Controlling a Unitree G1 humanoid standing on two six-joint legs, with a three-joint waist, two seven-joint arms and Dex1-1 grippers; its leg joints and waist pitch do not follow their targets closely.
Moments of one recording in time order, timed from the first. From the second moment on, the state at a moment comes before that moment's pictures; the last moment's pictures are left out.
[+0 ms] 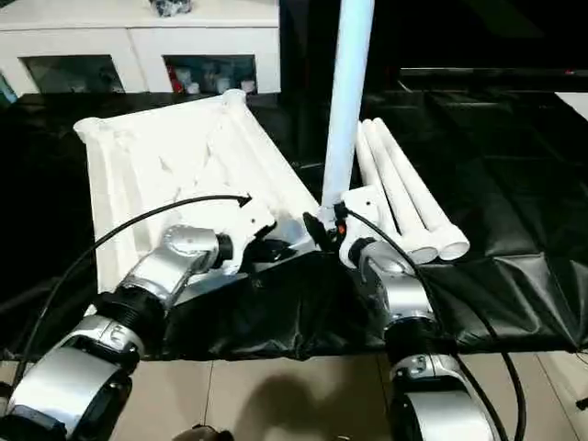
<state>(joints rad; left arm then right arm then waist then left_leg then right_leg) -0.76 0.08 -0.21 0.85 0.12 0.11 -0.88 -0.58 -0.12 -0.07 0.73 0.08 0.09 0.47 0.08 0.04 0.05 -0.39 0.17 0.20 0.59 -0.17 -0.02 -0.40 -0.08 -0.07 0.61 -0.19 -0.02</state>
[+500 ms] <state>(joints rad) -0.72 0.20 -0.23 0.82 0.08 0.03 -1.18 -0.53 -0.29 0.05 0.66 0.12 0.08 1.01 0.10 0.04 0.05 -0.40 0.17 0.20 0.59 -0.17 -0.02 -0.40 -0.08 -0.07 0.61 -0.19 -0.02</state>
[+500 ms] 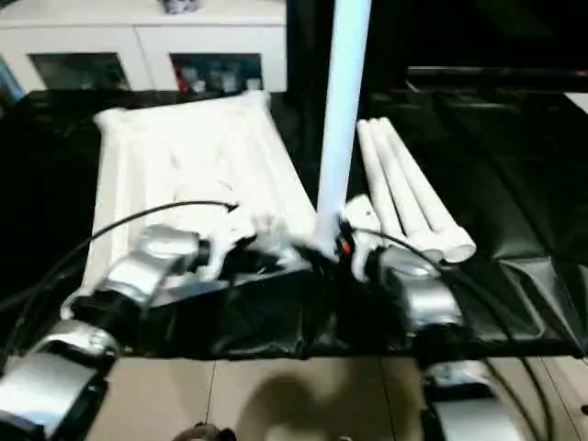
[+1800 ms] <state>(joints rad) -0.76 0.07 -0.19 0.88 0.13 0.10 -0.82 -0.62 -0.08 -0.06 0.82 0.04 0.03 0.35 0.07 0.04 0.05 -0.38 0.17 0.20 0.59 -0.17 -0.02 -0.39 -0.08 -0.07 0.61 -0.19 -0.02</state>
